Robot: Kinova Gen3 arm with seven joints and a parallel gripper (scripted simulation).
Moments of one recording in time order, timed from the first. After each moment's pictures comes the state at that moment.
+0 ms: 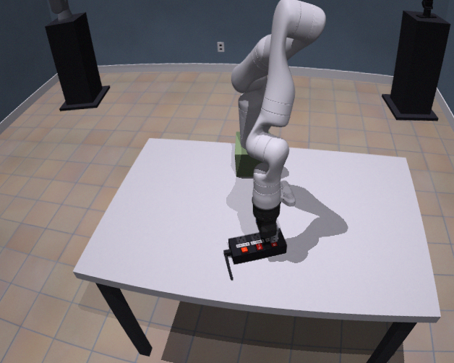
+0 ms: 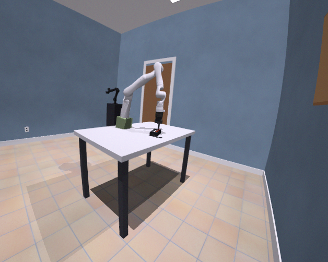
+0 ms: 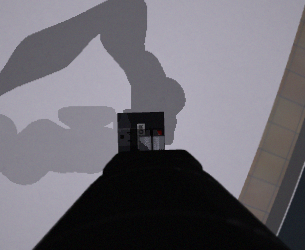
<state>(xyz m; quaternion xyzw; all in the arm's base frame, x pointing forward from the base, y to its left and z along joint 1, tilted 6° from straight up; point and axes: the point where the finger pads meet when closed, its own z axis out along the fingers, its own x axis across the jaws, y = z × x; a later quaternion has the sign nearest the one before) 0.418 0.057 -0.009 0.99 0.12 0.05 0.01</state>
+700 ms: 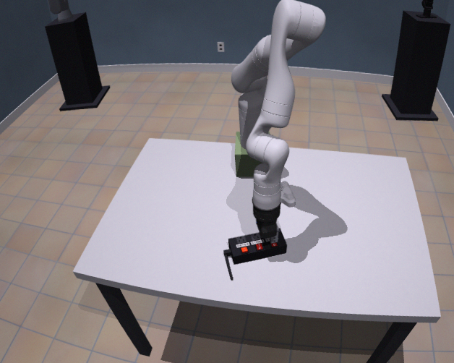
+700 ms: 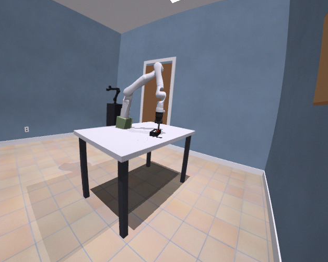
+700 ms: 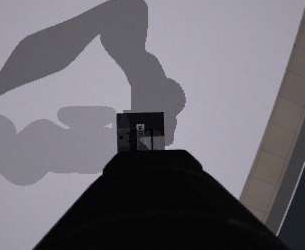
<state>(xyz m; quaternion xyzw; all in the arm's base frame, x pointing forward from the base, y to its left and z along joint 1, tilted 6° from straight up) 0.418 0.058 -0.011 0.99 0.12 0.05 0.01</state>
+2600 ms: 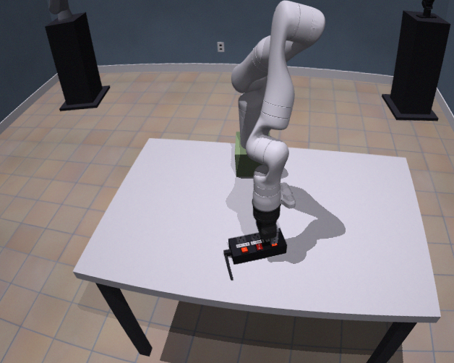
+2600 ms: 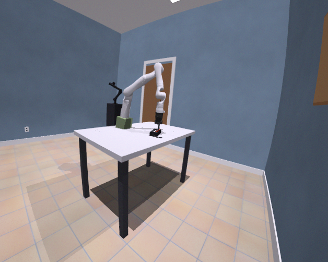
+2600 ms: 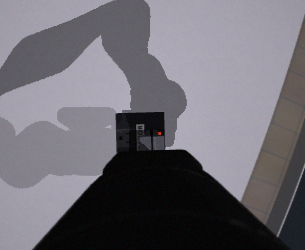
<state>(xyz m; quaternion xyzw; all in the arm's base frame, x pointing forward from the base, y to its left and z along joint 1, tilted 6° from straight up) 0.419 0.058 -0.016 0.99 0.12 0.05 0.01</state>
